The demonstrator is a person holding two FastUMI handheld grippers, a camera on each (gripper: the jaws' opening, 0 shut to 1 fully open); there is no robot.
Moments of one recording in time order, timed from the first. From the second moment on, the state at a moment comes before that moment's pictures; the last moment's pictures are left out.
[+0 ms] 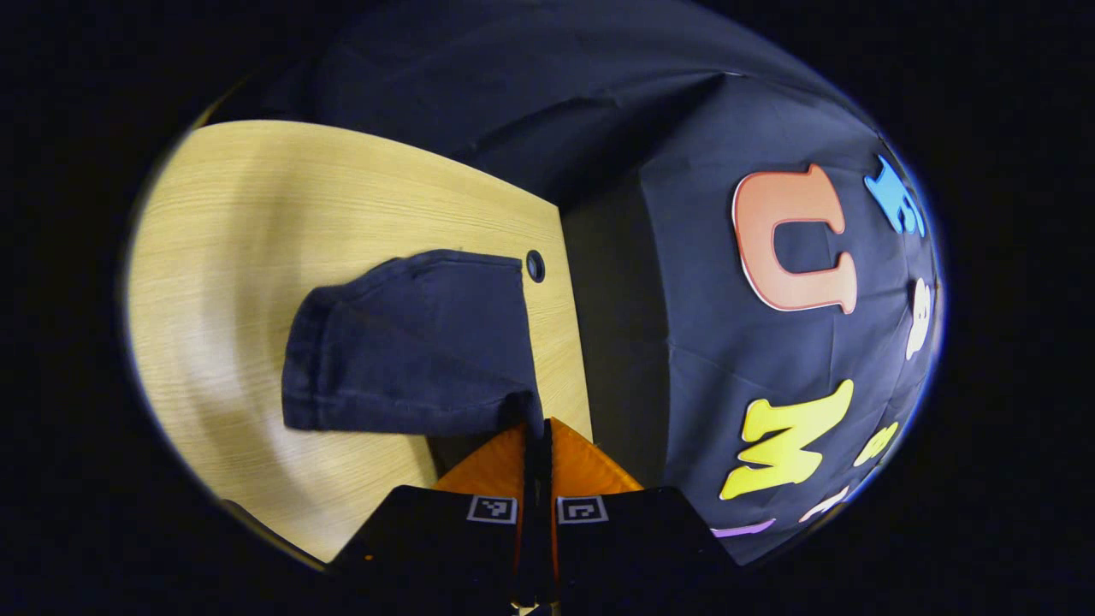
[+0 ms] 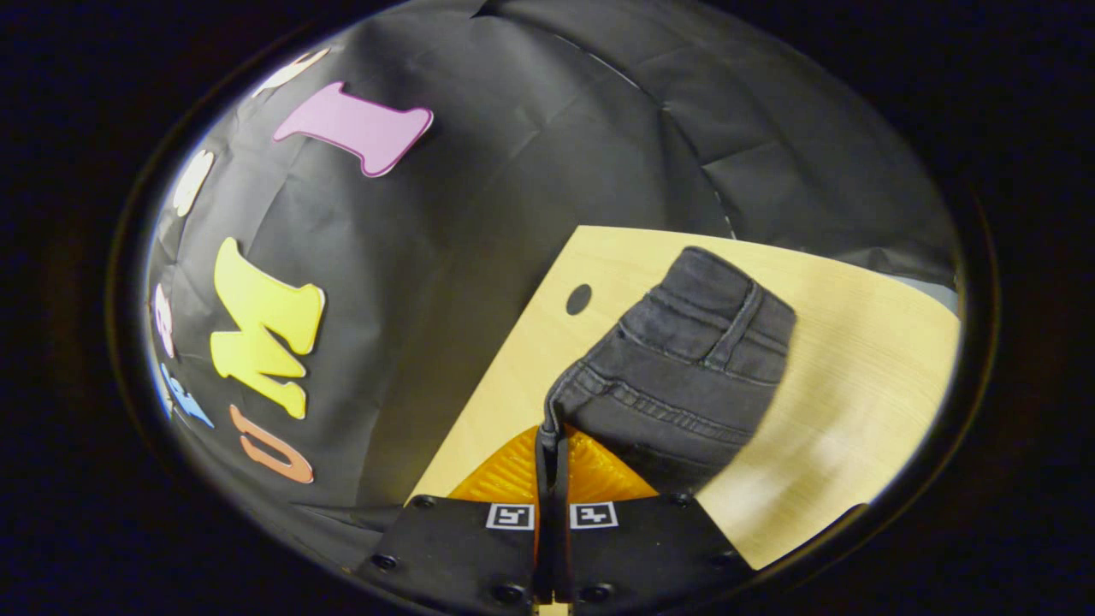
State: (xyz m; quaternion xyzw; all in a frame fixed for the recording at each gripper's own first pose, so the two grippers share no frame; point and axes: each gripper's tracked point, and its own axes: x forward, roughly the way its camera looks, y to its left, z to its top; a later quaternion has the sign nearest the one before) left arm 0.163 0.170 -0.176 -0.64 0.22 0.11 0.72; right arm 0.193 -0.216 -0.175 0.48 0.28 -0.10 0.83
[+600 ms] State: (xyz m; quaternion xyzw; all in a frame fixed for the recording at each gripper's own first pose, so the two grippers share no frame) left arm 0.266 0.150 -0.251 -0.57 0.31 0.16 0.75; right arm 0.298 -0.217 -0.283 0.44 0.33 -0.15 0.82
